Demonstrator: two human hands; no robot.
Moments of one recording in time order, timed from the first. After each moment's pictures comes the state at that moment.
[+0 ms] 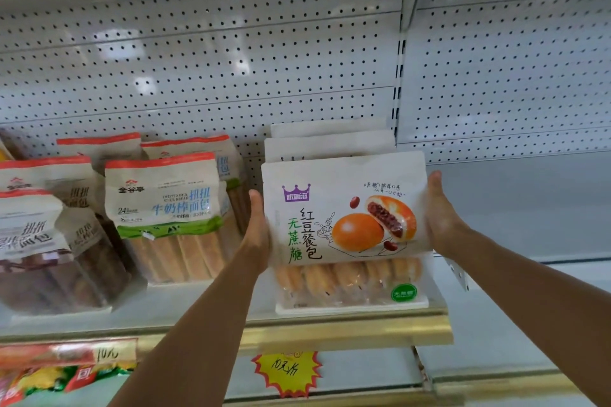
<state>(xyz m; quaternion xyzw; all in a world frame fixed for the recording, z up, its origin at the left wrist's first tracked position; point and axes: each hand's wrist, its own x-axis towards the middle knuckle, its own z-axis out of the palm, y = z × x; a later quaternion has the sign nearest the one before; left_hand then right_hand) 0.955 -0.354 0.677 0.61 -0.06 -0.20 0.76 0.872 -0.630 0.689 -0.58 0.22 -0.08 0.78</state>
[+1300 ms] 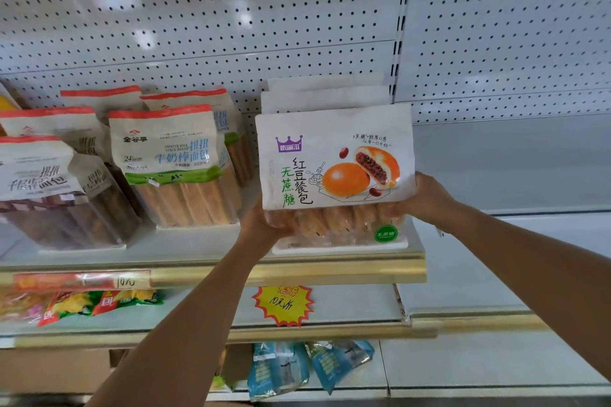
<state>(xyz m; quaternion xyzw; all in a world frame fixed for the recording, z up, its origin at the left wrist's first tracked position) 0.900 -0.331 0.617 0.82 -0.10 -0.05 0.56 0.820 -0.630 0.667 -0.88 0.14 -0.07 0.45</state>
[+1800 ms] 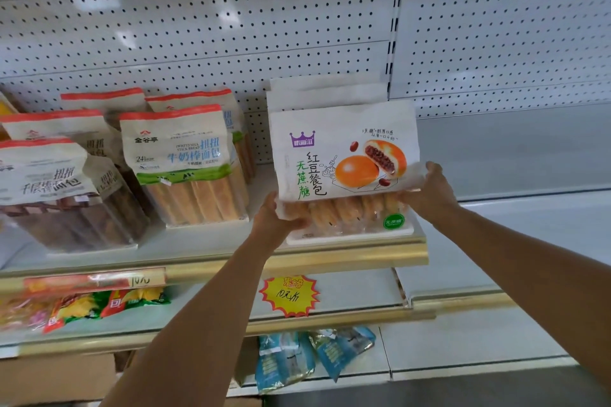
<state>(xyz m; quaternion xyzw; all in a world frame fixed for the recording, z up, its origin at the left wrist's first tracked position) 0.892 -0.324 0.625 0.81 -0.07 -0.11 0.57 0.796 -0.593 0.672 -0.83 0.30 -0.15 0.45</state>
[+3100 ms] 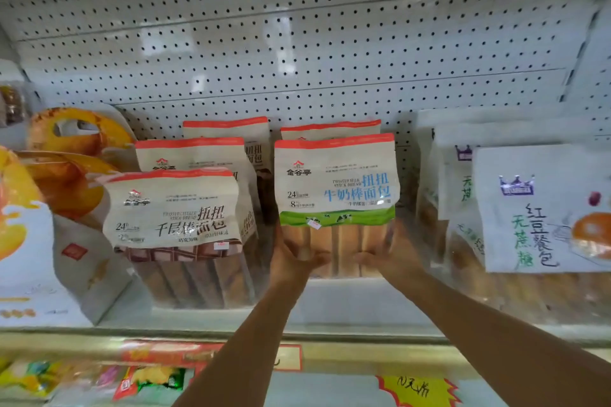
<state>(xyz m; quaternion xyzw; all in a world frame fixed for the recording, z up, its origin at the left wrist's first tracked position) 1.053 -0.116 0.589 0.78 -0.01 0.02 0.62 0.998 -0.300 0.600 -0.79 0.14 -0.17 0.58</state>
